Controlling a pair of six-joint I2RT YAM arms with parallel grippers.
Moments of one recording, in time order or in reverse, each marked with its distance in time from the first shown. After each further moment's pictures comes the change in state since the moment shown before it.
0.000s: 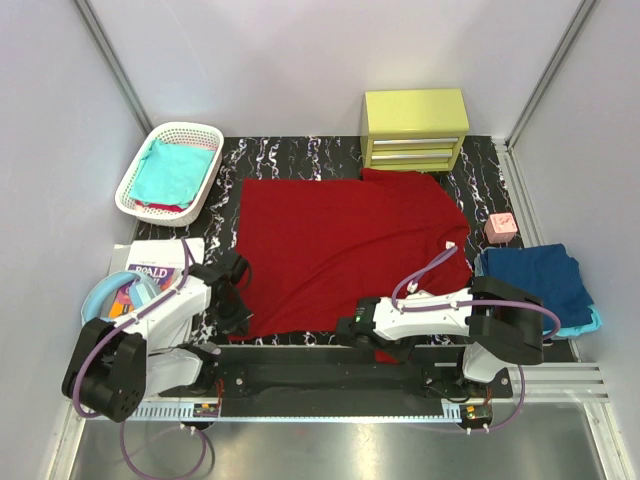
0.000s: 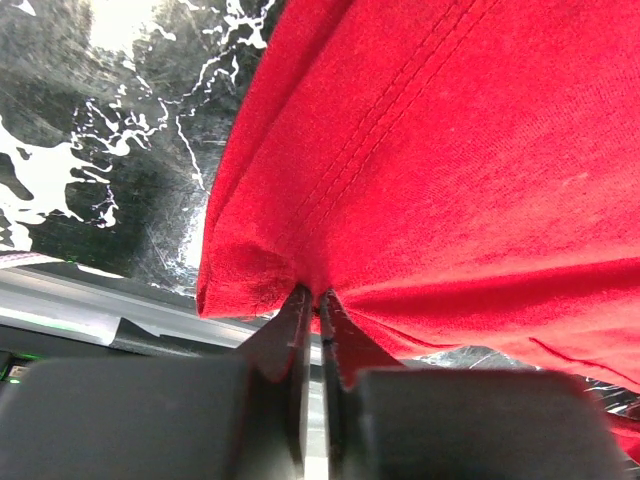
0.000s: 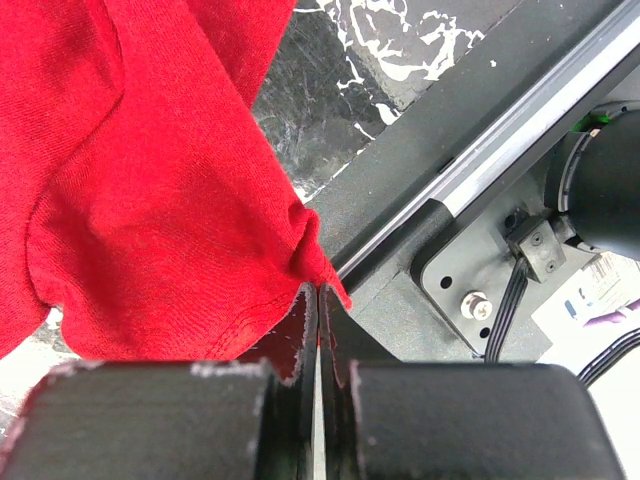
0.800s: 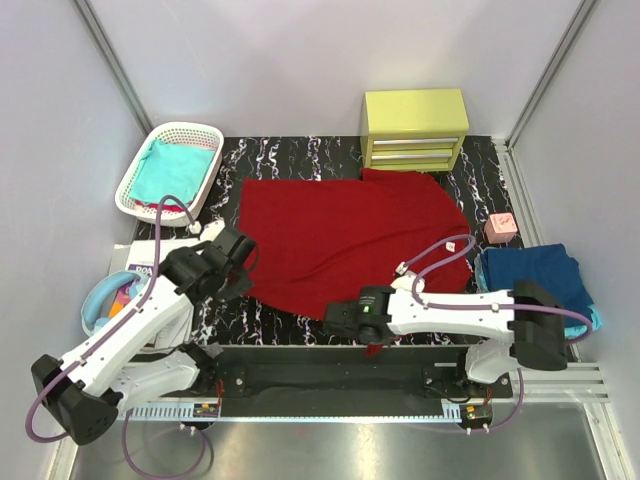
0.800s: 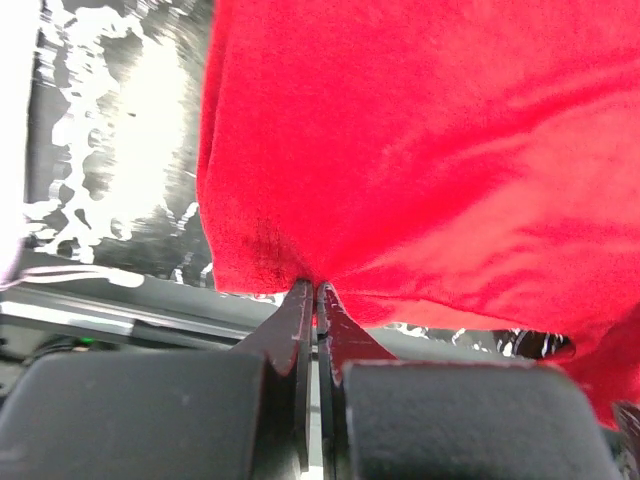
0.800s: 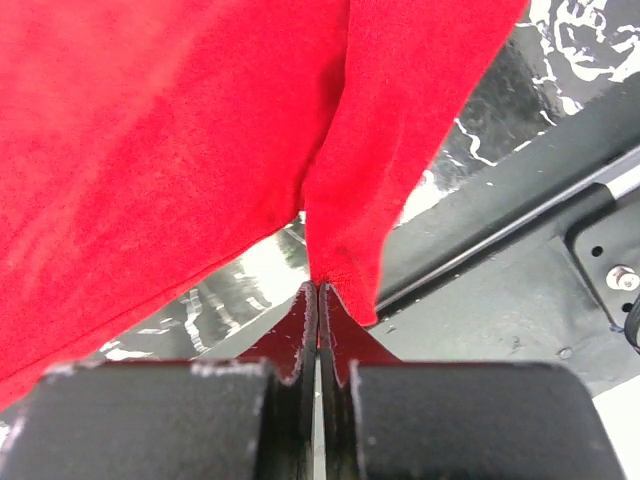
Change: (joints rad) left arm -0.258 -0.175 0.417 -0.243 -0.312 -0.019; right arm 0.035 -0.093 0.209 0.000 0.162 0.009
